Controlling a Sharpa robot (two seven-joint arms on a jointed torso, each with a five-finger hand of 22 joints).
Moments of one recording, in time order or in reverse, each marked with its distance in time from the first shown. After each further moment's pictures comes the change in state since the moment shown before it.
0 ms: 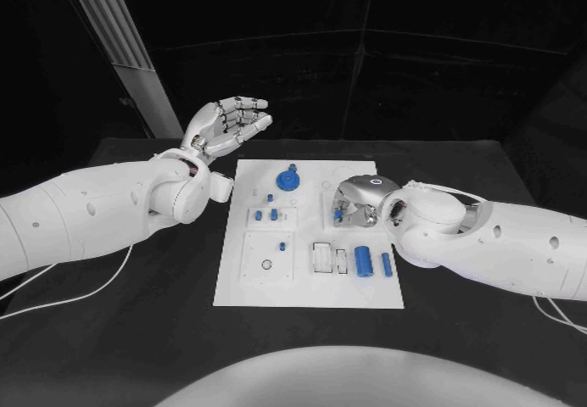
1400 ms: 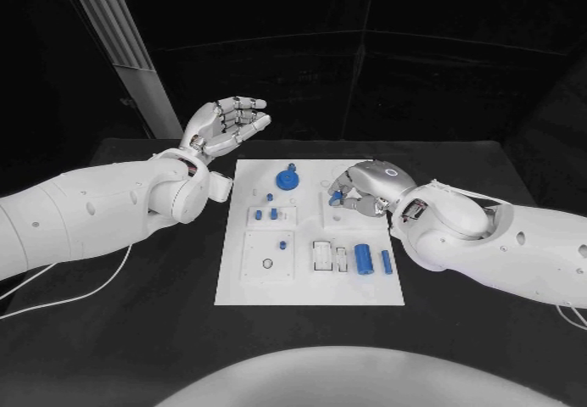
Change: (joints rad) left arm 0.000 -0.001 0.000 -0.008 0.000 0.001 0.000; left_hand 0.000 0.000 0.000 0.000 0.000 0.000 0.000 0.000 0.000 0.000 0.000 0.000 0.000 0.000 0.000 0.000 0.000 0.000 0.000 0.000 0.000 0.000; right arm 0.007 -0.073 0.003 0.082 -0.033 -0.262 0.102; right_hand 0.094 0.062 0.063 -0.008 -0.003 0.060 -0.012 0.021 0.004 0.081 -0.023 -0.012 0.001 0.004 -0.011 0.012 0.000 0.000 0.000 -0.007 0.046 0.000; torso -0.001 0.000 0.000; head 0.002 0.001
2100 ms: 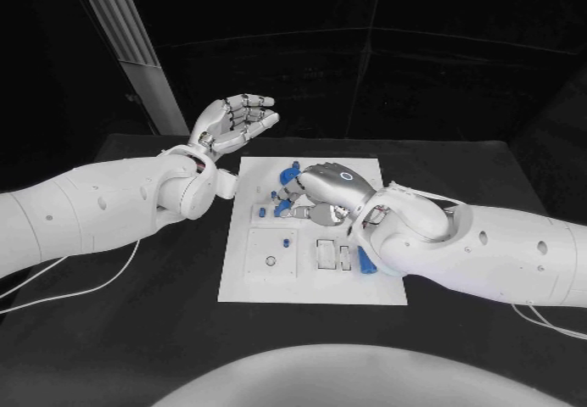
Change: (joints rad) left arm -0.002 0.018 0.000 -0.013 0.000 0.003 0.000; left_hand 0.000 0.000 0.000 0.000 0.000 -0.007 0.000 0.005 -0.001 -0.004 -0.004 0.004 -0.002 -0.004 0.004 0.004 -0.005 0.000 0.000 0.000 0.000 -0.001; right arm 0.004 0.164 0.001 0.010 0.070 -0.028 0.182; right_hand 0.005 -0.005 0.004 0.006 0.000 0.000 0.000 0.004 0.000 0.000 0.000 -0.011 -0.001 0.000 0.000 0.006 0.000 0.000 0.000 0.000 0.000 0.000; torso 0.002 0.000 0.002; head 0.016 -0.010
